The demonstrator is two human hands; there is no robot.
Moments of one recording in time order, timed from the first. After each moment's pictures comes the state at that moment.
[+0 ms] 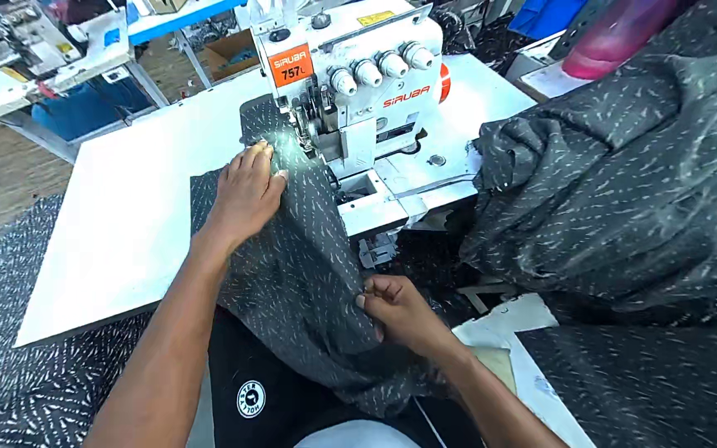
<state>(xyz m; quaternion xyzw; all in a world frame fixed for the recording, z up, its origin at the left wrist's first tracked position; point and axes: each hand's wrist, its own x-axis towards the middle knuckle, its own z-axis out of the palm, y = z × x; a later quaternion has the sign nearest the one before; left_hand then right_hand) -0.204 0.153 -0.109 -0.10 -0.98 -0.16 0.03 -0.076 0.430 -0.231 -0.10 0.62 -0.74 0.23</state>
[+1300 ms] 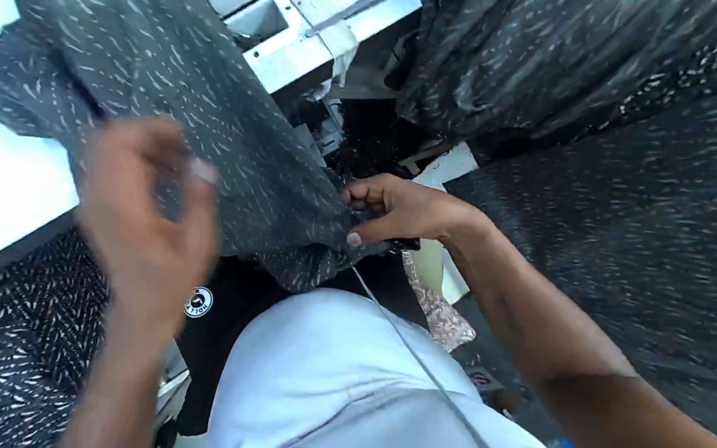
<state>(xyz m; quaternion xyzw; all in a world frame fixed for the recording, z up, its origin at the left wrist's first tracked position) -0.033 0.204 -0.137 -0.16 -0.96 -0.22 0.11 -0.040 0.515 -0.224 -0.18 0.63 -0.65 0.38</state>
